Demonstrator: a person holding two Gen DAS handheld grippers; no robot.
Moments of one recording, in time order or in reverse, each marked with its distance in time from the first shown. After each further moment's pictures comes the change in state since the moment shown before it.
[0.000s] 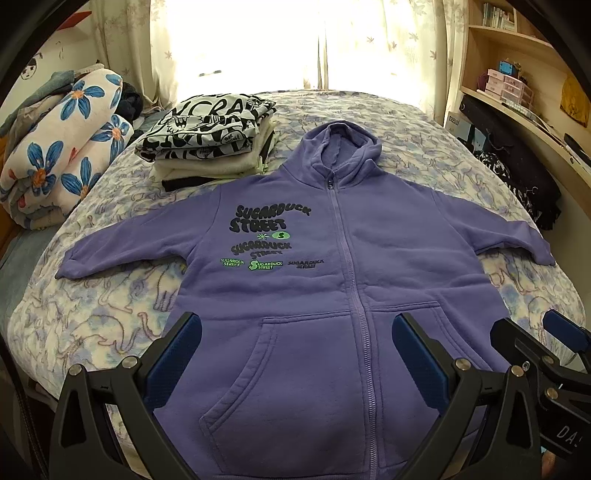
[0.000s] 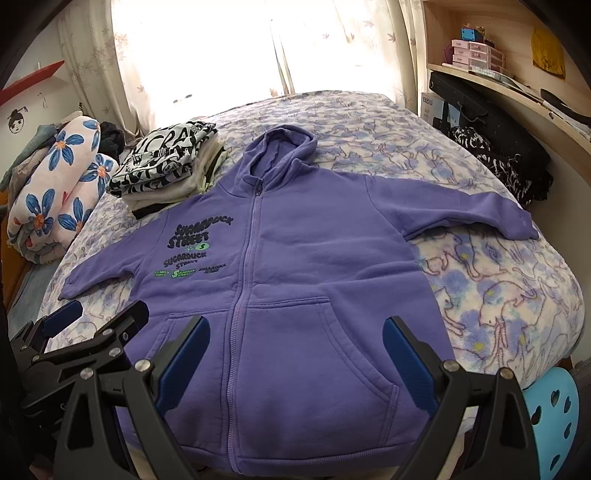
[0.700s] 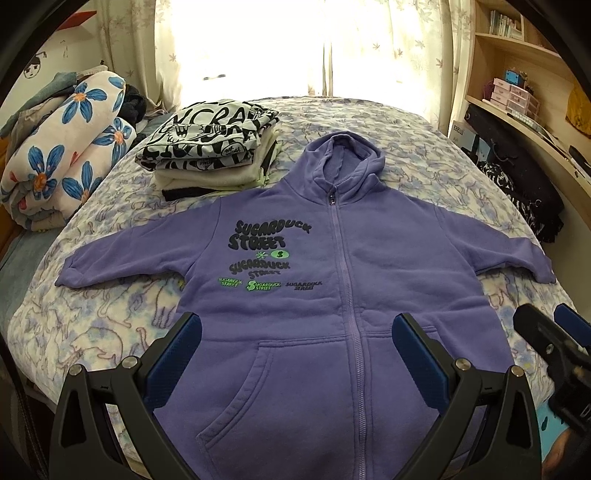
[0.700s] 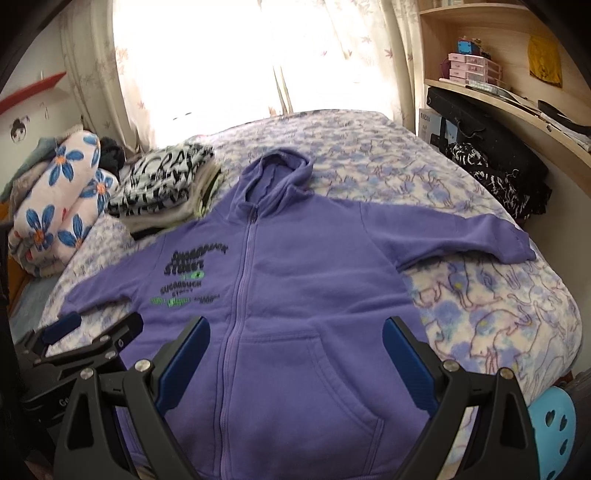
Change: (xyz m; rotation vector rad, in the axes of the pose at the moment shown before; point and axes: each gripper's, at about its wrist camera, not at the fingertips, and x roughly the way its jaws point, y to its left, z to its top) left arm 0.004 -0.003 0.026 -0.018 -0.021 0.006; right arm -0.007 -0.024 0.033 0.020 -0.088 0.022
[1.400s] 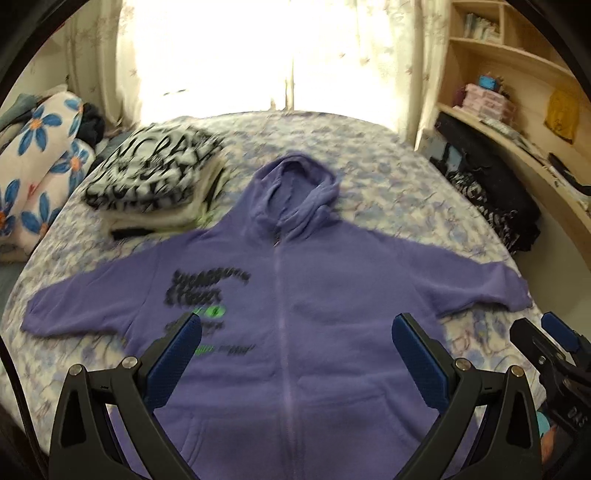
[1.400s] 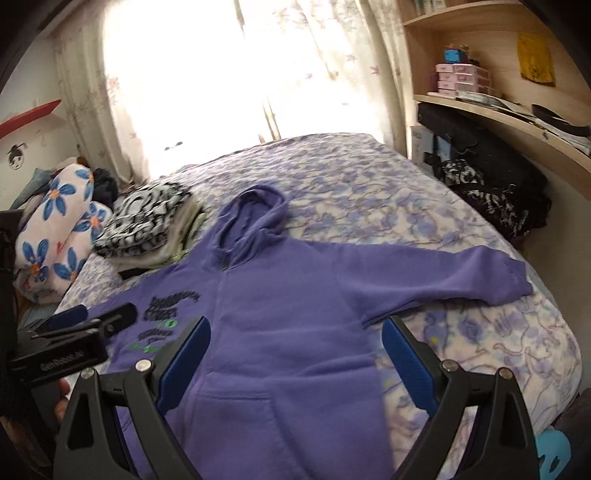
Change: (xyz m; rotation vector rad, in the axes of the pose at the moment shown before) left arm 0.034 -0.068 0.075 0.052 -0.056 -0.137; right arm 0.024 -0.081 0.053 0.034 -0.086 -0.037
